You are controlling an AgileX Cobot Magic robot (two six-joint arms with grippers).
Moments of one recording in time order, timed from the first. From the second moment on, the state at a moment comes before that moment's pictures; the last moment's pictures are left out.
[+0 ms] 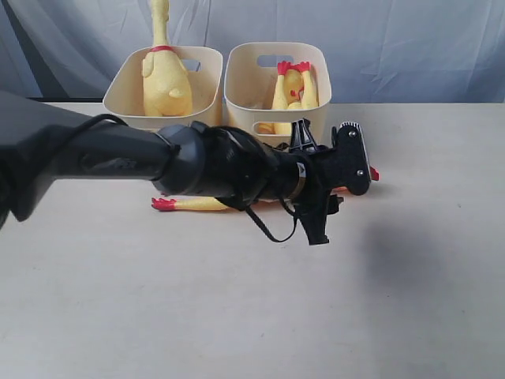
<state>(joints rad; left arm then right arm) -0.83 2.17 -1.42 1.75 -0.01 -0.96 0.88 0.48 -0.41 1.72 -0.61 -1.60</state>
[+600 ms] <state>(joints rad) -0.82 2.31 -1.57 1.75 0.08 -0.96 0.88 0.48 -0.41 1.74 -0.59 -1.60</state>
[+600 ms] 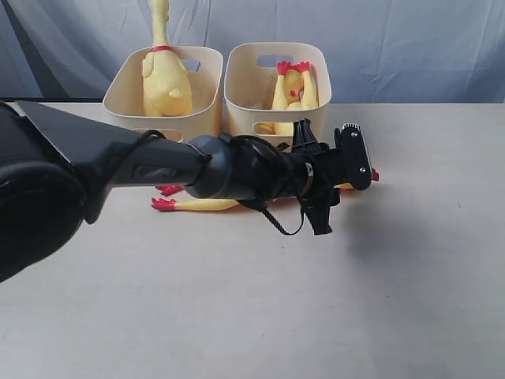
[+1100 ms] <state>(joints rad) -0.78 2.38 -1.62 1.75 0.08 -0.96 0.88 0.48 -0.41 1.74 -0.59 -1.60</state>
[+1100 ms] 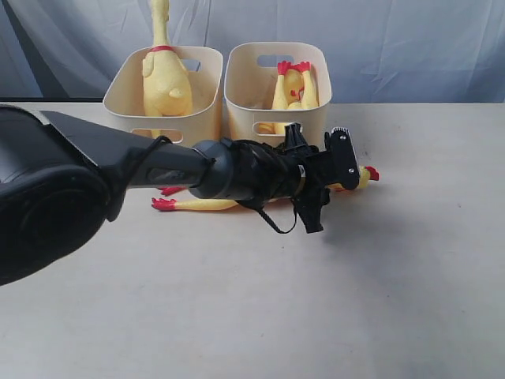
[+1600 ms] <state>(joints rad) -0.78 2.41 -1.63 1.75 0.09 -0.96 0.88 0.48 -0.41 1.74 -0.59 -1.60</state>
